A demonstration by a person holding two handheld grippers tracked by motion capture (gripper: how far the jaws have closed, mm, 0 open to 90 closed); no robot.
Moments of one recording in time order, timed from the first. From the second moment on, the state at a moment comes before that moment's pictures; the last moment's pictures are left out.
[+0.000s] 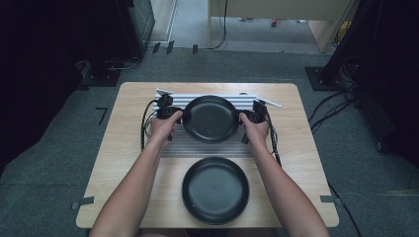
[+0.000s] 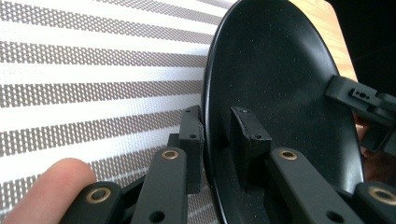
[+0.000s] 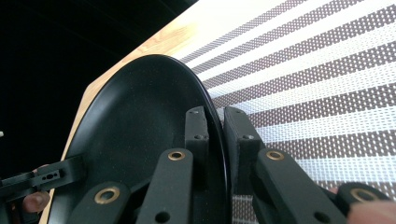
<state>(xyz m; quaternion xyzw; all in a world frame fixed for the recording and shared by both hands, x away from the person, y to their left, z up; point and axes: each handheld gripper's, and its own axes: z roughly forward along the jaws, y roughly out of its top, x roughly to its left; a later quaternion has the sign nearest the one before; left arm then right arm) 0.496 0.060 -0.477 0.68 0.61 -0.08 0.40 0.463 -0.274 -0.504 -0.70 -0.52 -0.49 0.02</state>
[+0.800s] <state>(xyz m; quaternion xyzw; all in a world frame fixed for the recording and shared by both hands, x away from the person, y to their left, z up) 0.502 0.066 -0.504 0.66 0.64 -0.10 0.37 0.469 -0.259 -0.519 -0.70 -0.55 -0.46 -0.01</state>
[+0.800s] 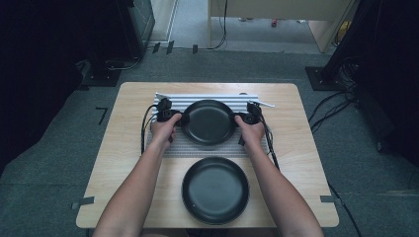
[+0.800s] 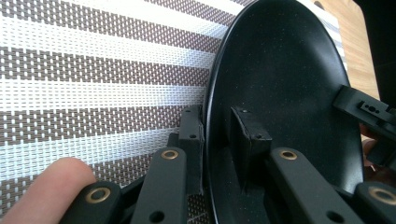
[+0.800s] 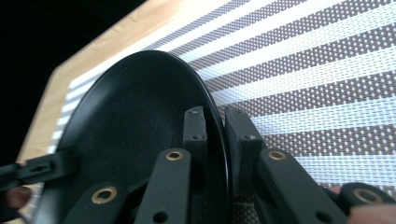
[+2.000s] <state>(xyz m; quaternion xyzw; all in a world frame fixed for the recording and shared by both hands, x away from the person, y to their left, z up) 0.433 0.082 -0.452 0.71 0.58 0.03 0.40 0.411 -0.271 -0.475 -0.63 -0.62 -0.44 -0.13</state>
